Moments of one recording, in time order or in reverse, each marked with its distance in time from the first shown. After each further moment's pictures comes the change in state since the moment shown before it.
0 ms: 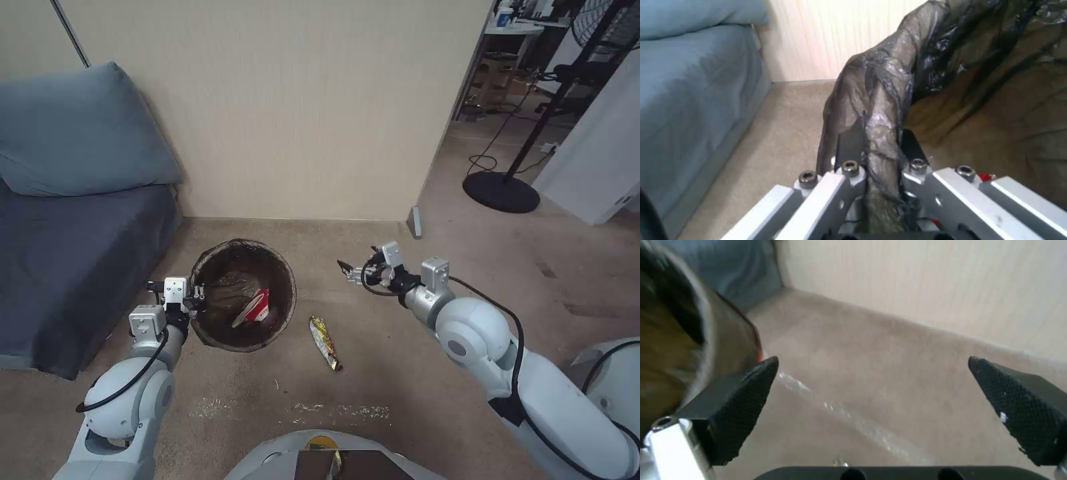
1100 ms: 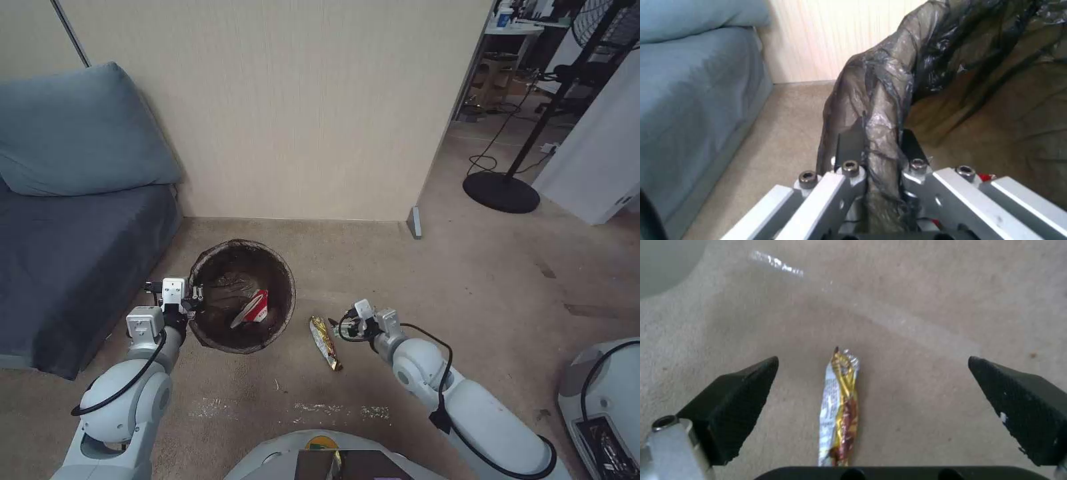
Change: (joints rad) left arm 0.013 0.006 -0.007 -0.014 0.001 0.001 0.002; right arm -0.009 0.137 -0.241 -0.383 -0.179 0.079 -0.018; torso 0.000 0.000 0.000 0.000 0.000
